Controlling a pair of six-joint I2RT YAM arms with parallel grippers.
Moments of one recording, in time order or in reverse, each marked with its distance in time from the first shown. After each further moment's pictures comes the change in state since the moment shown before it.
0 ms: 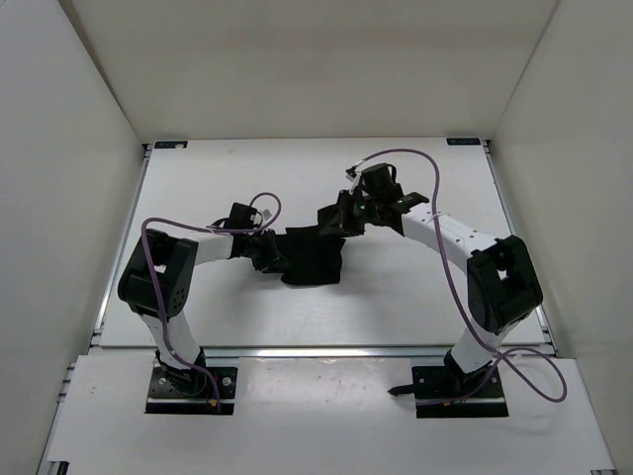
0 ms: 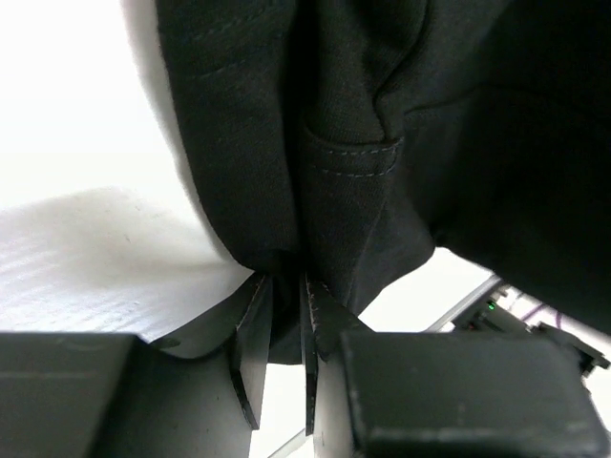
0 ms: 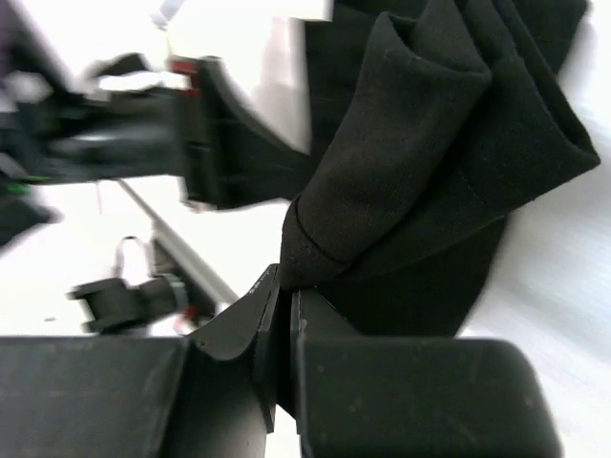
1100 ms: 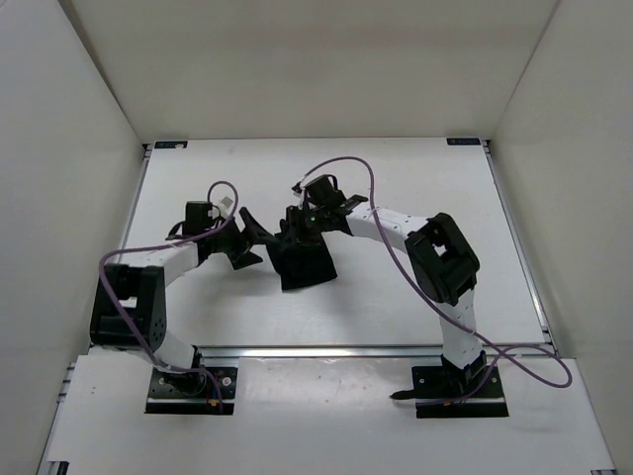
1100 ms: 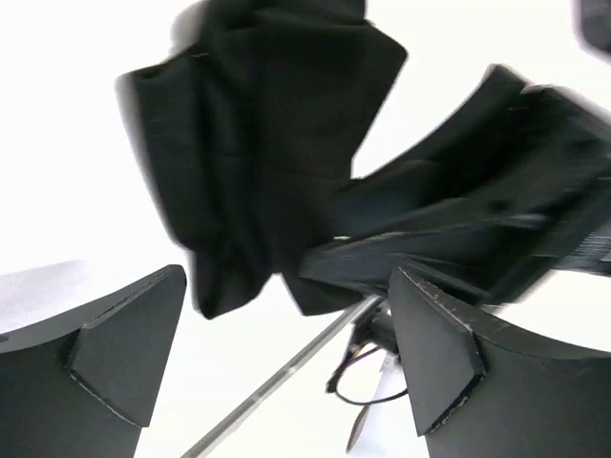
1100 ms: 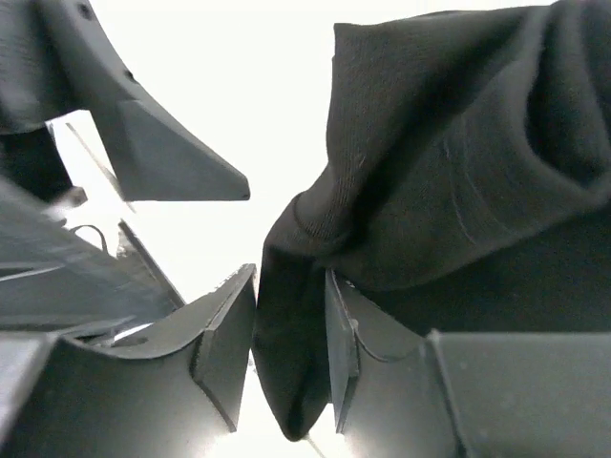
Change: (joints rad) left arm 0.230 -0.237 -0.134 0.094 0.192 -0.113; right arm 0.219 0.377 0.270 0.052 -0.008 0.012
